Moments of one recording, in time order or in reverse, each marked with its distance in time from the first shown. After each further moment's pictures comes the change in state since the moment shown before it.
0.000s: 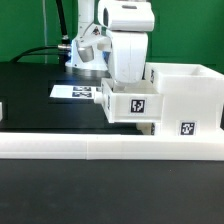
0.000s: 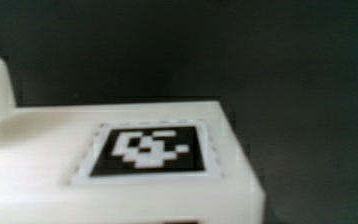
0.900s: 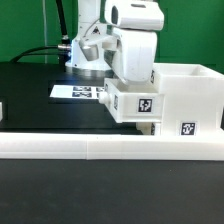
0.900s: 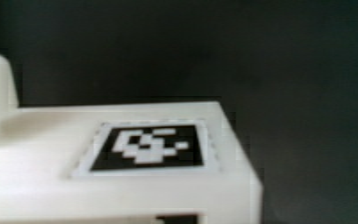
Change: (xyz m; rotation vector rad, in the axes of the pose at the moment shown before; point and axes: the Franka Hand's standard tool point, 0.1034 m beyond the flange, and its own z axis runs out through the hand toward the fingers) arm 0.012 0.004 0.000 -0.025 -0.031 -0.023
